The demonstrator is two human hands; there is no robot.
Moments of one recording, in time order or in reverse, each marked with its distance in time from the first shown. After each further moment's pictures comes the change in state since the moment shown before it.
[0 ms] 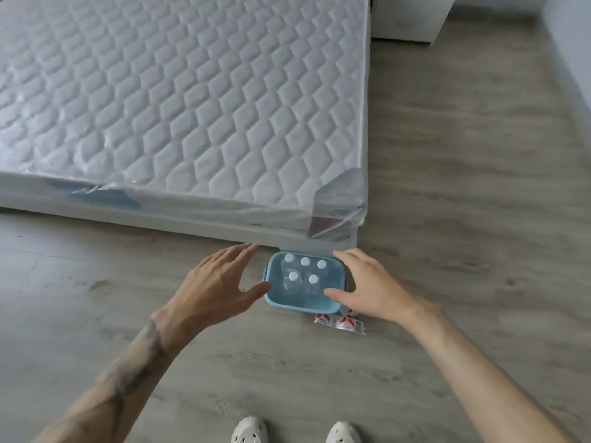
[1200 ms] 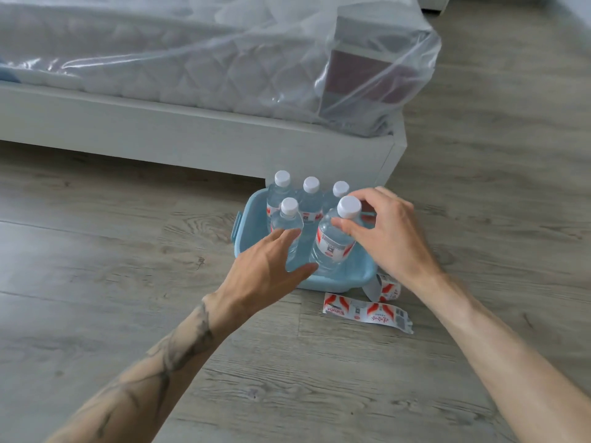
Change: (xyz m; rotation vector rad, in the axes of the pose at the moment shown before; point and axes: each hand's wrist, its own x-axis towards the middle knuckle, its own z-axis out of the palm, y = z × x) left_hand 0.107 -0.059 0.463 -0.222 0.293 0.183; right_hand 0.155 0.192 0.309 0.200 0.683 -0.215
